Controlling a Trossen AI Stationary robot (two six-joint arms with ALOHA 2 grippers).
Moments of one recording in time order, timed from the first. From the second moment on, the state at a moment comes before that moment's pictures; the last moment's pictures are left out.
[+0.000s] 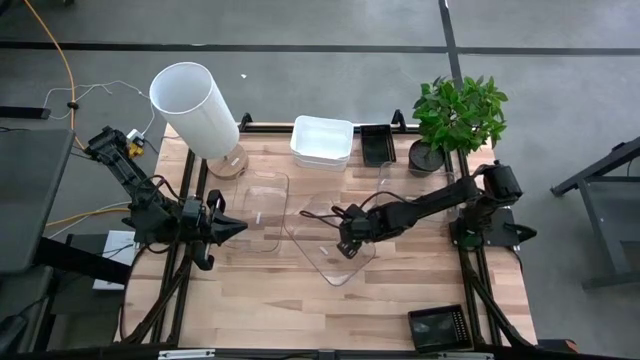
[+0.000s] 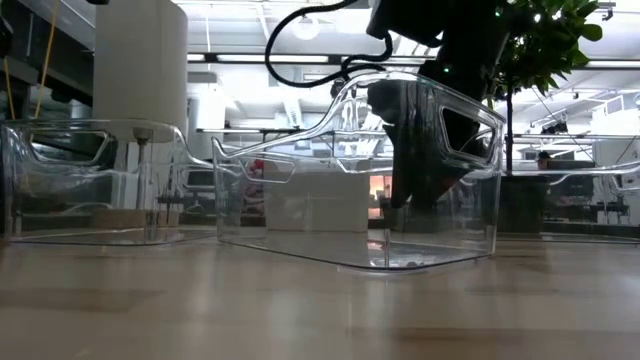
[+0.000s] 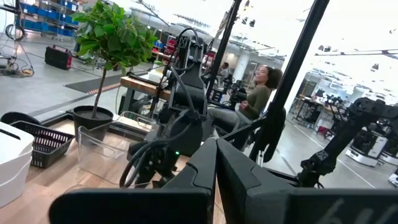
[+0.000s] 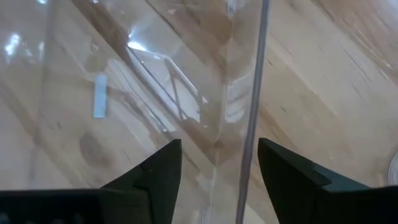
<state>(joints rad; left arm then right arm) -0.71 0.69 0.47 0.37 -0.89 -0.20 0.19 1.76 1.10 -0.54 0.22 0.89</state>
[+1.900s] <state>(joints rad) -0.44 0.92 0.96 -1.10 -0.64 -0.97 0.09 1.34 1.10 -0.43 0.52 0.65</state>
